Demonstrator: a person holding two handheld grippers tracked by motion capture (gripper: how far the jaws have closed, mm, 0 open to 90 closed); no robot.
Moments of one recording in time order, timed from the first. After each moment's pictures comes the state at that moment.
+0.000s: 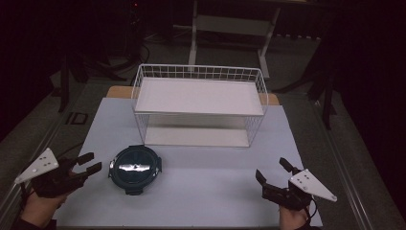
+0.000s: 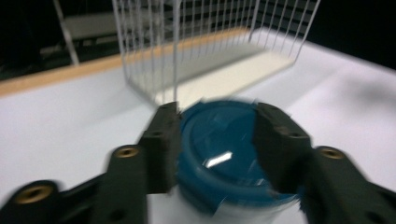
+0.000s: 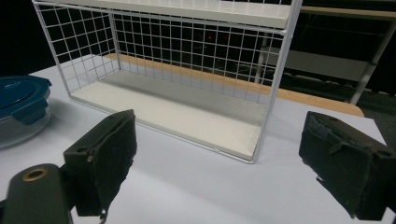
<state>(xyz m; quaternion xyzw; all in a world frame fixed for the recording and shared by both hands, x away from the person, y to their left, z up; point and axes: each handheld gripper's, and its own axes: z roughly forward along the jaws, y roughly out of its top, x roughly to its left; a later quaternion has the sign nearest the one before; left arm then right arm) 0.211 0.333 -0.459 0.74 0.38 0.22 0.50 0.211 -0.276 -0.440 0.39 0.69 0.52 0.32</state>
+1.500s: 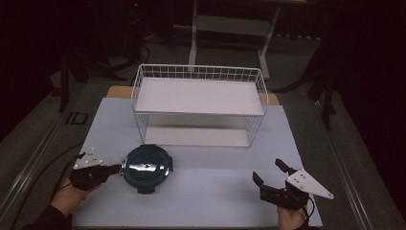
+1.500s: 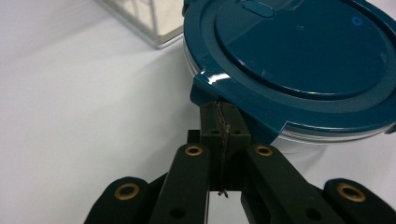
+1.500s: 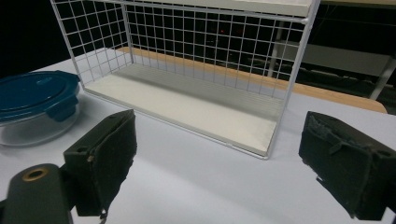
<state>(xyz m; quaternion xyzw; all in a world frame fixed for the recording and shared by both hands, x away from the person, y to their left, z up) 0.253 0.284 -0.503 0.82 0.37 0.15 0.40 0.213 -0.273 -0.444 0.39 0.70 0.52 0.30</state>
